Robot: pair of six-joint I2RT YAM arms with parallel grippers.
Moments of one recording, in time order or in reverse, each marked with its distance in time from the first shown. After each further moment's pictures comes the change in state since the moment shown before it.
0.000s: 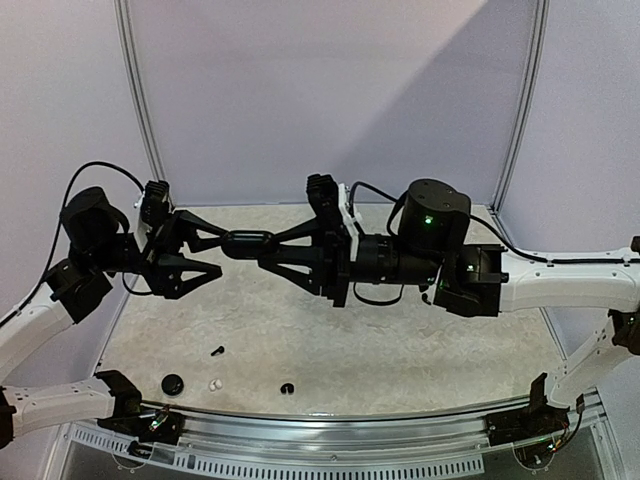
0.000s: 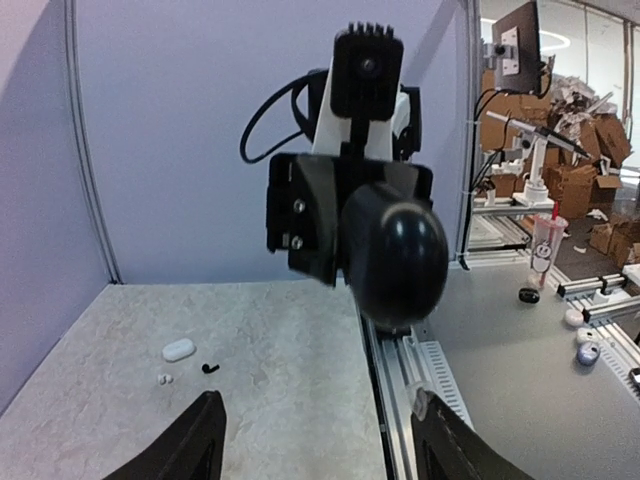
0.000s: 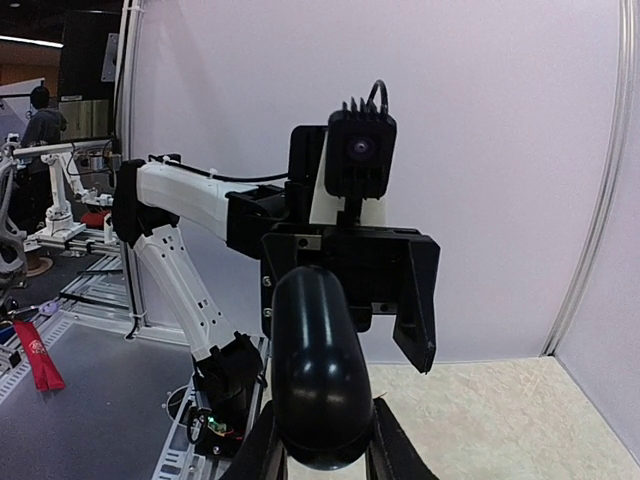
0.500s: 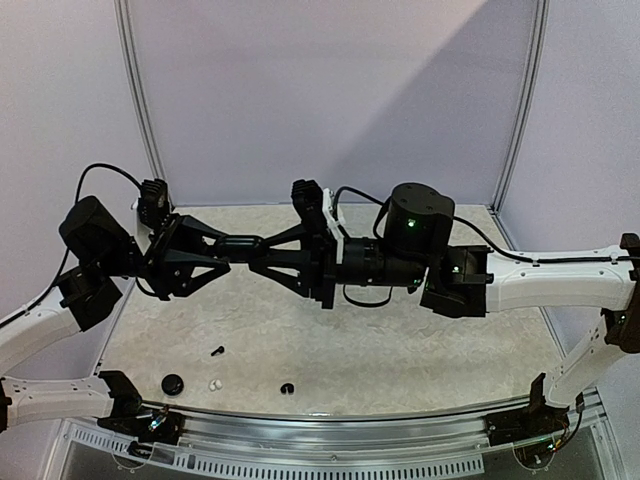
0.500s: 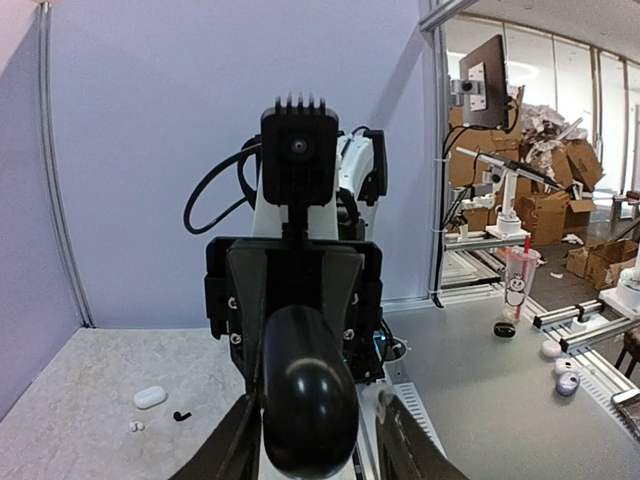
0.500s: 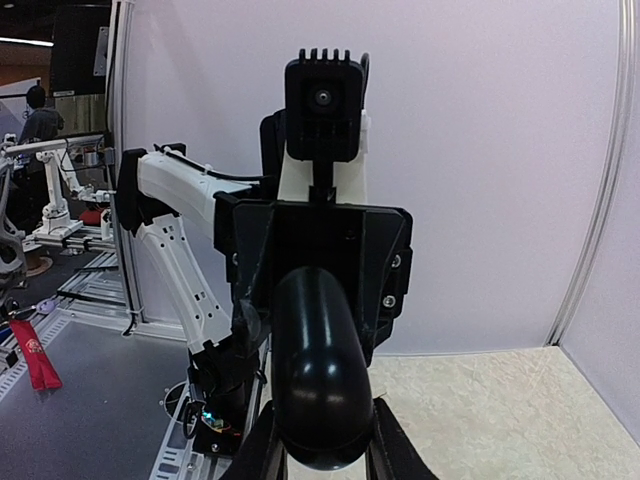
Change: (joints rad) left arm -0.134 0.021 -0.055 0.286 -0.077 -0.165; right arm 0.000 0.057 0.026 0.013 0.003 0.014
